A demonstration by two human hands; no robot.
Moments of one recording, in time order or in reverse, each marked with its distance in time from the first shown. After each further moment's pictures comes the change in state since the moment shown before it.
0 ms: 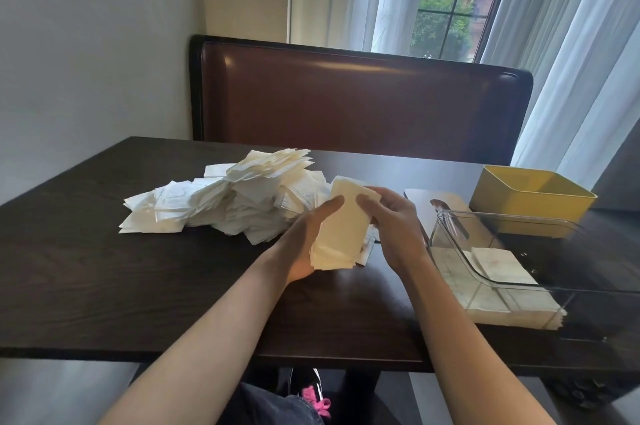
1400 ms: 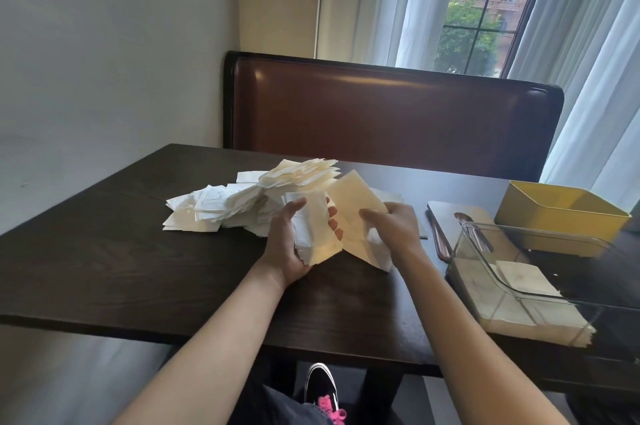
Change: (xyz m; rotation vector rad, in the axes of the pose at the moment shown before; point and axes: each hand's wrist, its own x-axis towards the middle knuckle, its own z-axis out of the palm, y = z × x) left_hand -0.018 0.004 -0.048 -0.546 0.057 0.143; right_hand 0.011 -0.004 0.035 -0.446 0.109 0.188
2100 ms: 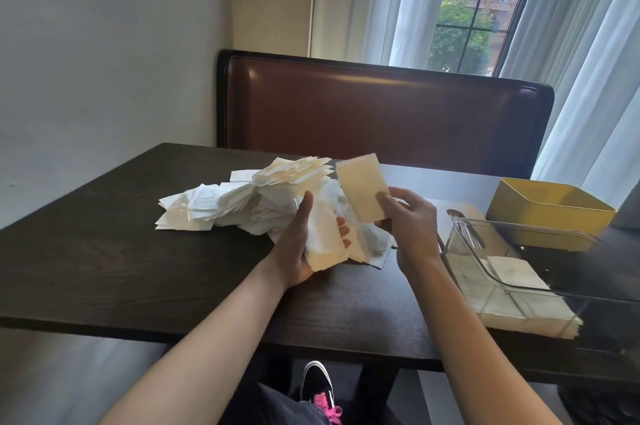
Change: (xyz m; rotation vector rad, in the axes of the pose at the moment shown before) left_hand -0.003 -0.017 0.014 0.337 0.006 -0.030; right_hand -0.038 -0.019 -0.027 0.424 0.089 -0.102
